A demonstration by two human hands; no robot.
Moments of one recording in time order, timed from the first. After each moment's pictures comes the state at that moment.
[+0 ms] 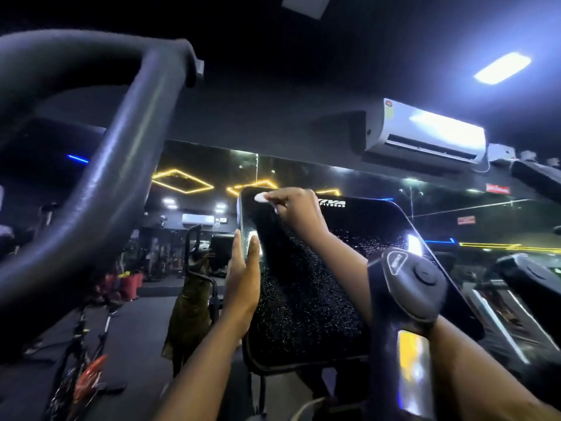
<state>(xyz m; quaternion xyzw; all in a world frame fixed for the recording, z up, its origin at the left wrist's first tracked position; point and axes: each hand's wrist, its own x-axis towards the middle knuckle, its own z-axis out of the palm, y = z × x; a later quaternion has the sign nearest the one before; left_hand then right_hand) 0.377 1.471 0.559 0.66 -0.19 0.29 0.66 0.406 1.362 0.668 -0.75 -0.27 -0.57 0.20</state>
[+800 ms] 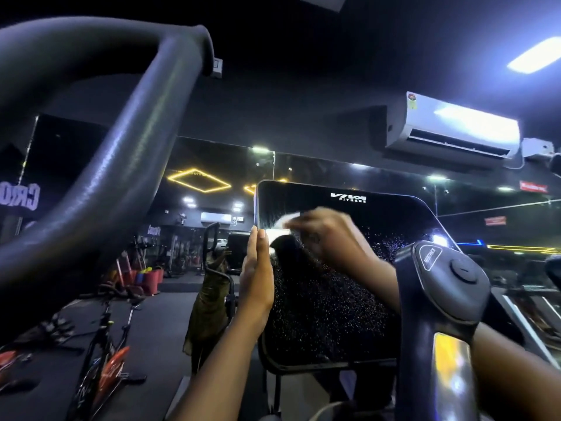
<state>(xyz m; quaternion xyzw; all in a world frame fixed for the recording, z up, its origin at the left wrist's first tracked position) 0.373 1.471 0.556 0.61 -0.20 0.27 0.71 0.386 1.339 0.623 -0.69 -0.40 -0.60 -0.01</state>
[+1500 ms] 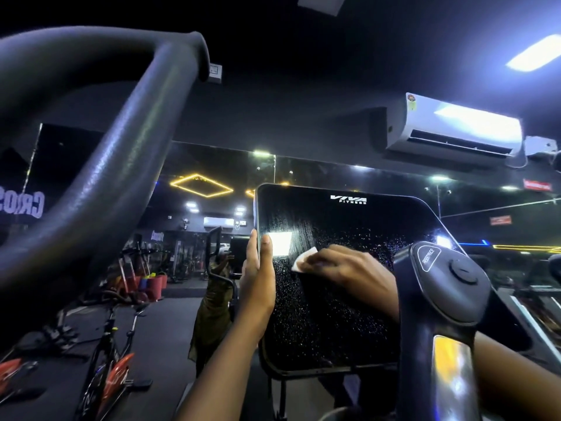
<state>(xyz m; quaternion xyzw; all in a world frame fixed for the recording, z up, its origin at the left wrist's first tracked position) 0.383 1.470 0.553 0.64 -0.20 0.32 0.67 0.375 1.308 0.584 -0.67 -0.42 -0.61 -0.12</state>
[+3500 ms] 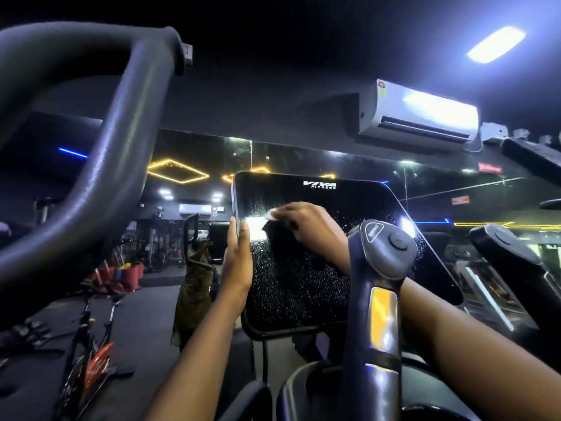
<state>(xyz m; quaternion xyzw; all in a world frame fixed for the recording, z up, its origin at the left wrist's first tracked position) 0.370 1.472 0.551 0.64 -0.20 0.29 0.69 0.344 1.347 0.637 -0.82 -0.28 -0.50 -0.10</state>
